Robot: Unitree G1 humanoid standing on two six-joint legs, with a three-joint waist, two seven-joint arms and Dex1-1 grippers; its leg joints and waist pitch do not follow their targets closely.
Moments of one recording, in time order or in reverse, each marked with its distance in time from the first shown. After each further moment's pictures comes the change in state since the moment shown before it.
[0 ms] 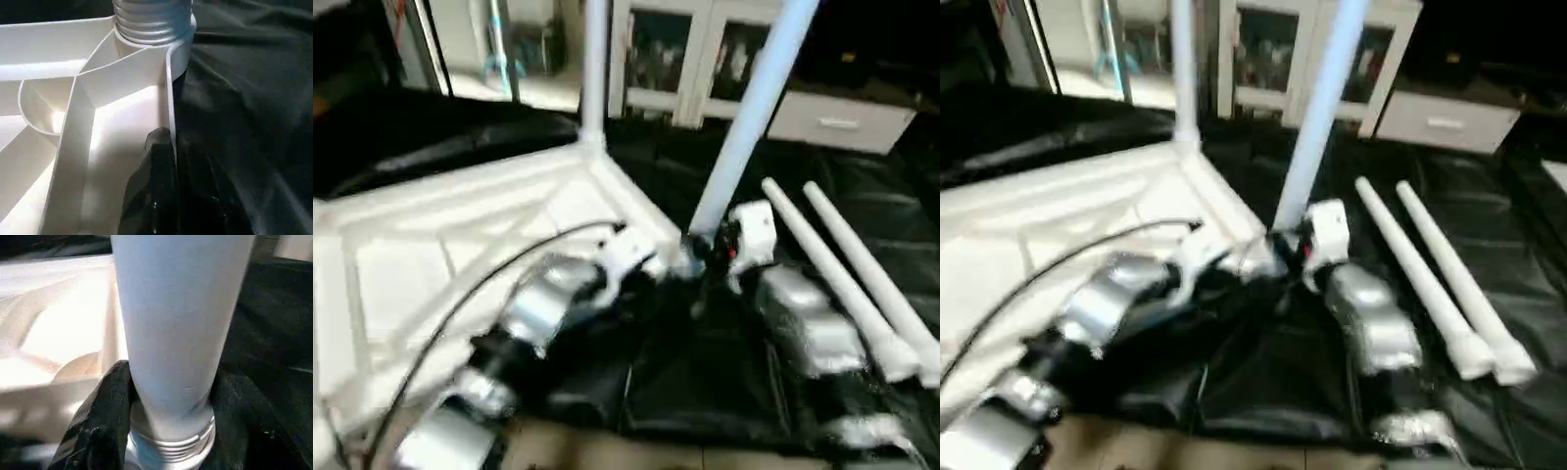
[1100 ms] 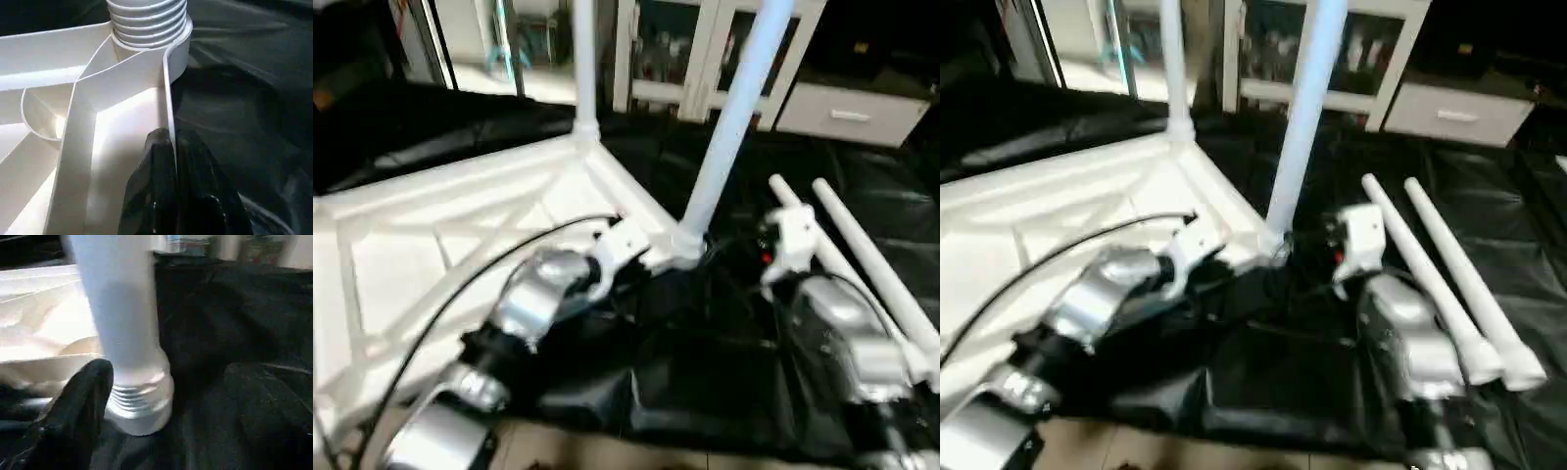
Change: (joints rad) left arm 0.027 0.098 -0.002 -0.019 -0.003 -0.143 -0.144; right arm 0.181 -0.203 -0.037 -0.286 0.111 0.089 0.276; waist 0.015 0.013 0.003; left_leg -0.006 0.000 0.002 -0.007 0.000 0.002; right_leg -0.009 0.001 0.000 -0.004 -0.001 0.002
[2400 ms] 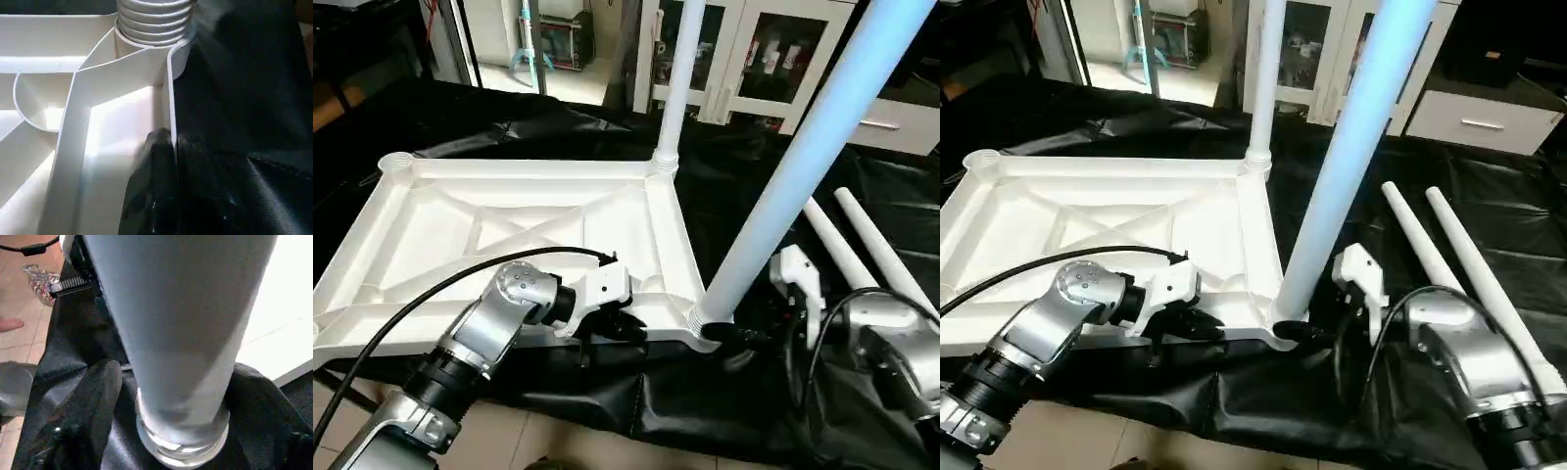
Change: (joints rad) left arm 0.116 0.152 -0.068 -0.189 -0.100 -0.065 -0.383; right arm 0.037 -0.291 0.183 -0.024 0.040 -0.078 0.641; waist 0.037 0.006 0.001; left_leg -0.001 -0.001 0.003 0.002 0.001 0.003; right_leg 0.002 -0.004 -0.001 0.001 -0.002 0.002
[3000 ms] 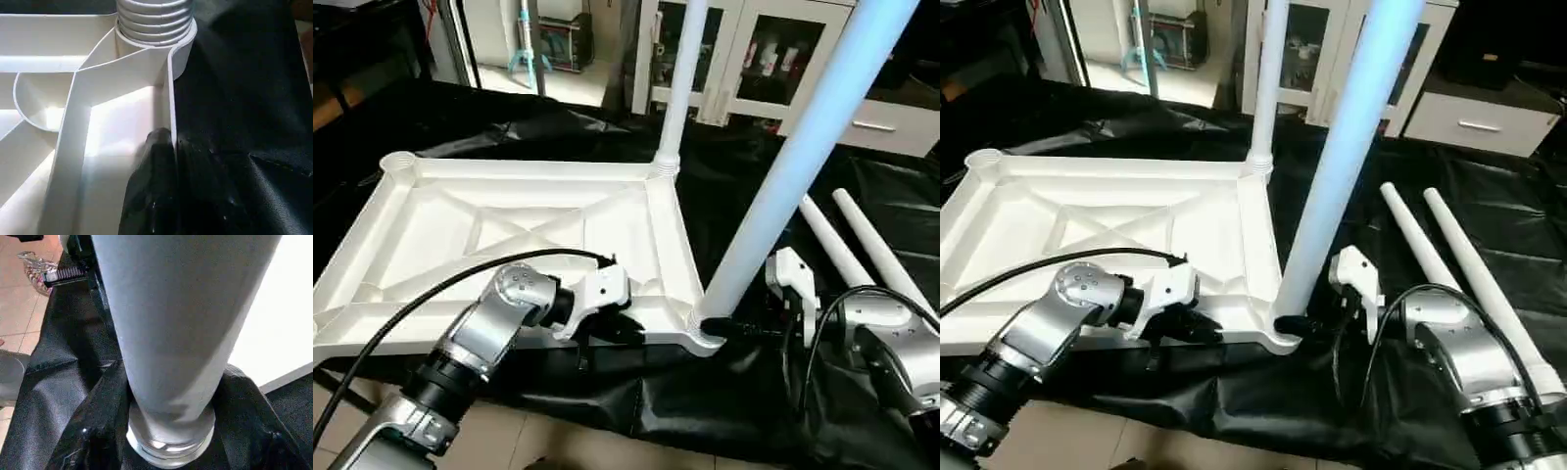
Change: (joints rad) left arm 0.007 0.007 0.000 -0.006 0.005 0.000 -0.005; right arm -0.019 0.016 0.013 0.051 -0.047 -0.079 0.016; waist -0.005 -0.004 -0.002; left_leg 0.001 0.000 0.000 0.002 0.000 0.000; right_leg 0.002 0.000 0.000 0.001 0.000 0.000
